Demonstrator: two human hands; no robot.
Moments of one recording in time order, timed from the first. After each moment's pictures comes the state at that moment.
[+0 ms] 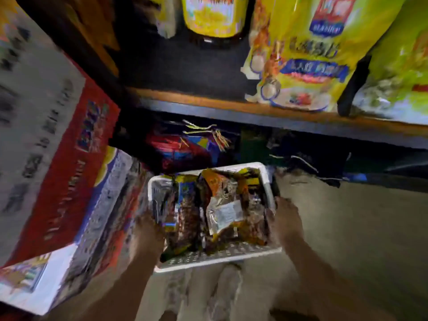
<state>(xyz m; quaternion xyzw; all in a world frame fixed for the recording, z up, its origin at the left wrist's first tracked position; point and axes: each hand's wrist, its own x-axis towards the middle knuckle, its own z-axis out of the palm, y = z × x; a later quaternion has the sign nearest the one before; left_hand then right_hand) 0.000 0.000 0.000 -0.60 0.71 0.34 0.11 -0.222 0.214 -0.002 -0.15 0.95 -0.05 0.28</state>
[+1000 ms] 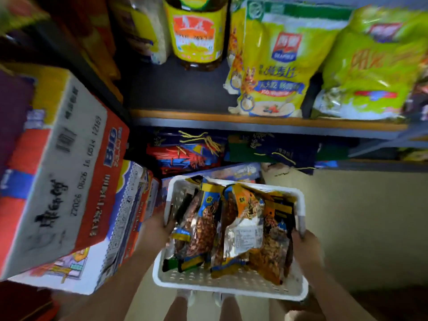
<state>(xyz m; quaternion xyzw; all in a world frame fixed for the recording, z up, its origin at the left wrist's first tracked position) -0.006 -0.013 0.099 -0.45 0.79 0.40 0.17 -0.165 0.292 0.093 0.14 0.92 -0.22 0.30</state>
